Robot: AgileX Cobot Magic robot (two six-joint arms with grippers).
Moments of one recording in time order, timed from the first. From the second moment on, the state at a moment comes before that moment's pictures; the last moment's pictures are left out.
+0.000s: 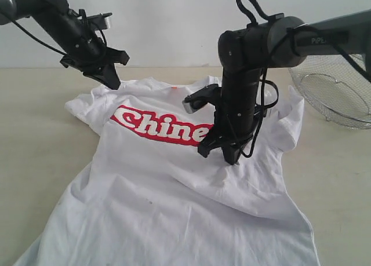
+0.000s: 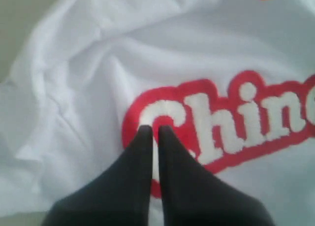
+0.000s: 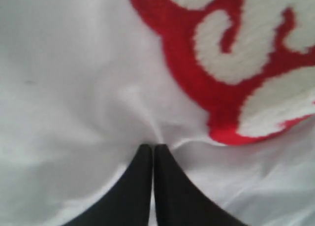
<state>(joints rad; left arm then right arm) -0.12 2.40 -2.15 -0.39 1.17 0.35 0.34 2.21 -1.63 0.06 1.10 -0.30</state>
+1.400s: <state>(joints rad) -0.04 2.21 -1.40 -0.86 0.38 0.77 0.33 2.21 -1.63 0.13 1.02 -0.36</state>
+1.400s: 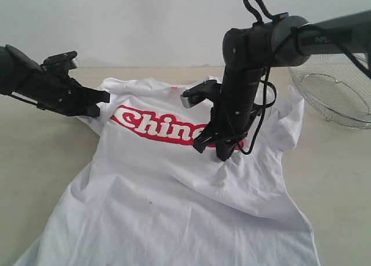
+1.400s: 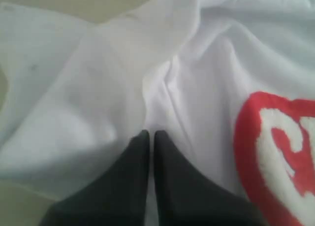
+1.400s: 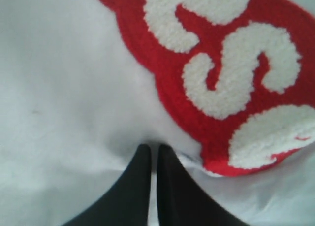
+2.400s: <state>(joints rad) 0.16 2.15 -1.49 -0.51 0.52 0.56 0.32 2.26 -1.65 0.13 1.08 -0.36</state>
